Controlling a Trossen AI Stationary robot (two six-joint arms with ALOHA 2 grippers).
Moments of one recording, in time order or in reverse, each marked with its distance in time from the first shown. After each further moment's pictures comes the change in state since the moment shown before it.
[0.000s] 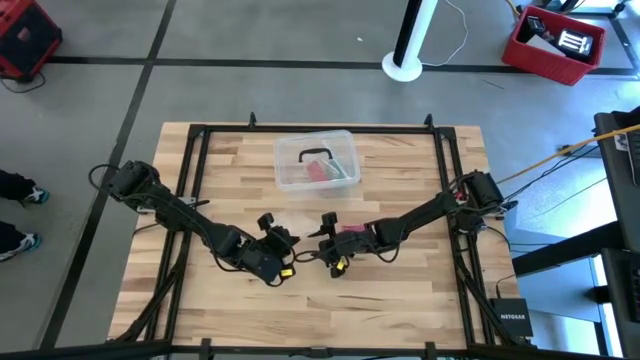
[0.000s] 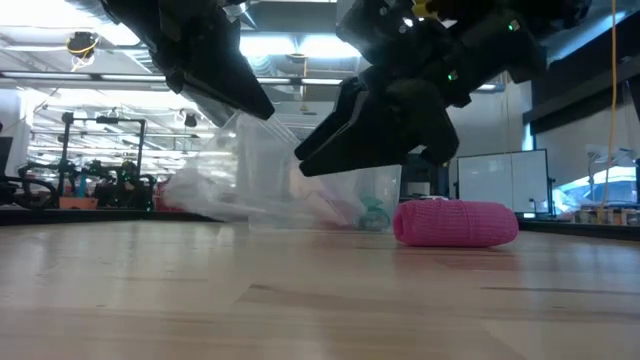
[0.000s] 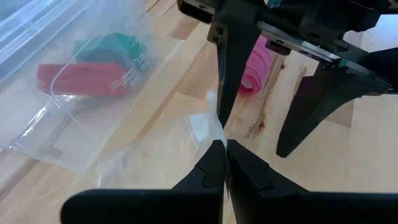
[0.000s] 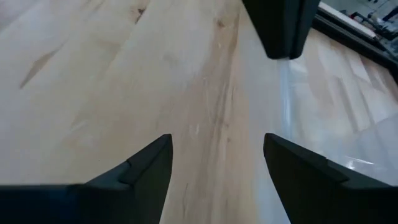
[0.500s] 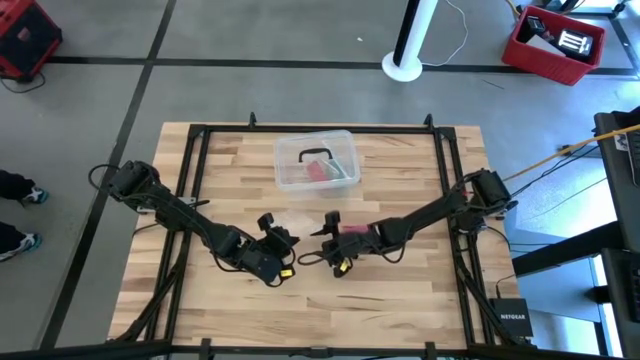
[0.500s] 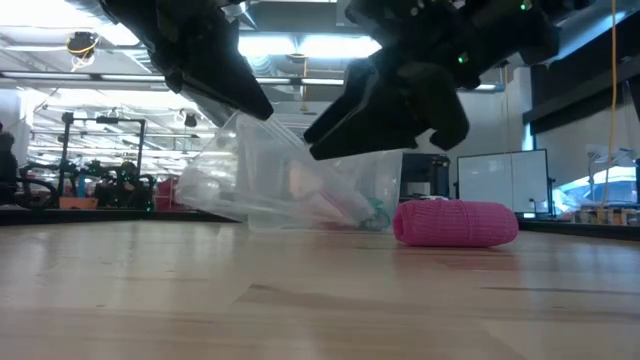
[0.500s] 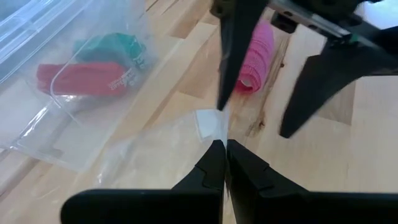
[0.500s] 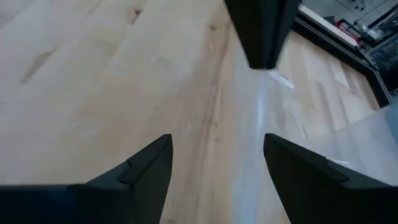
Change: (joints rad) left arm -0.001 0.000 0.000 -0.004 0.000 0.004; right arm 0.014 -0.055 0.000 -0.063 0.054 -0.033
